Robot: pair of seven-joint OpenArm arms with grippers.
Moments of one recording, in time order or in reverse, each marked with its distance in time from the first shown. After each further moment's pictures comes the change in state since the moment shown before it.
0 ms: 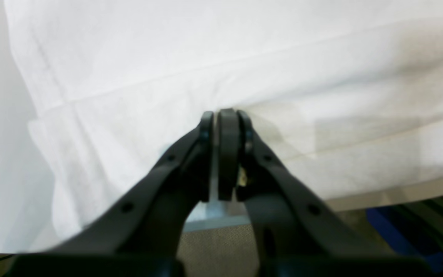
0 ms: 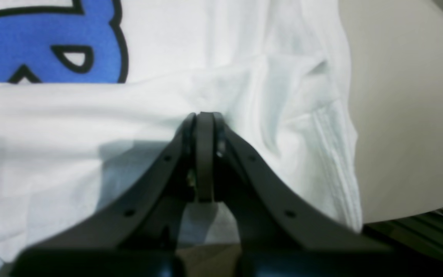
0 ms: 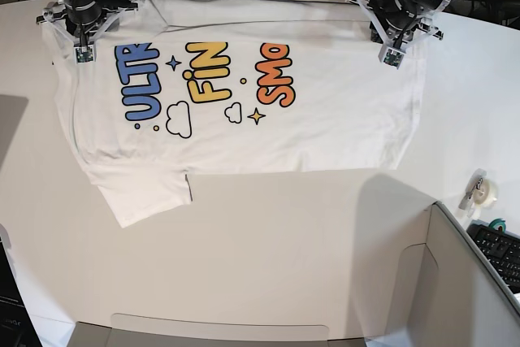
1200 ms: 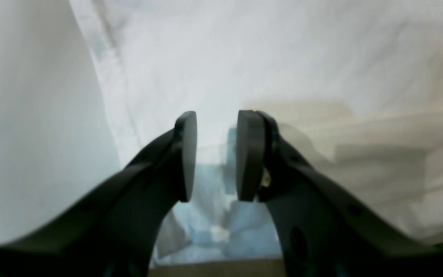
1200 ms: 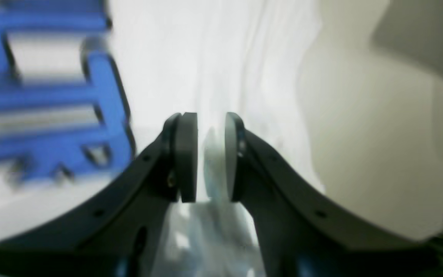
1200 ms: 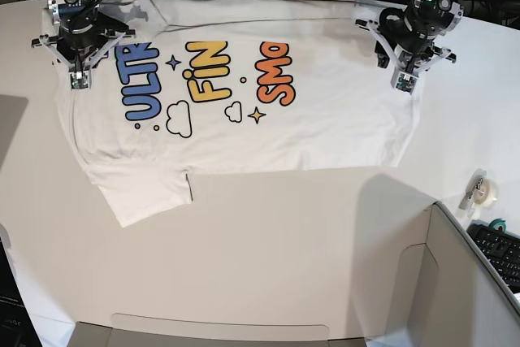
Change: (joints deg) left arm -7.0 0.8 -4.0 3.7 0.2 -0.3 3.0; right arm 9.1 -1.6 0.2 2.3 -0.1 0.0 -2.5
